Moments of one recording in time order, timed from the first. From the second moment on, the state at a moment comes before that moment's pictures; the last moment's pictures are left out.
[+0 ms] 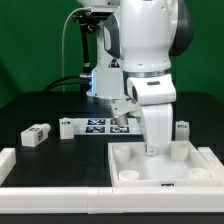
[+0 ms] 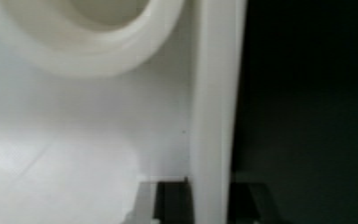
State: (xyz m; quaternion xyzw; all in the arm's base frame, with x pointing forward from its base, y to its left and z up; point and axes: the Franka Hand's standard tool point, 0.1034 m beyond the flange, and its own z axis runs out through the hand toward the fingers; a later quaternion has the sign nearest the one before) arm 0.481 0.063 0.008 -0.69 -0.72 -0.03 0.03
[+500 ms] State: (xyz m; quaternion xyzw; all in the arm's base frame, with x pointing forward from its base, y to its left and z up) arm 0.479 0.072 0.007 -0.74 -0.67 -0.02 0.03
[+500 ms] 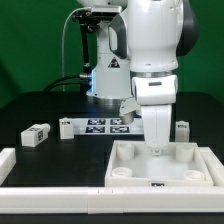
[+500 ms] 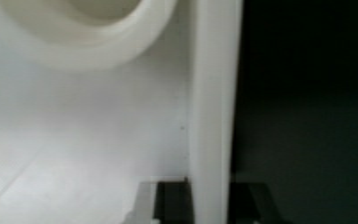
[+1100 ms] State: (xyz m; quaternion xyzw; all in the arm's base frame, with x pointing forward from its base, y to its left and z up) arm 0.479 0.071 0.007 -0.74 -0.67 -0.02 0.03
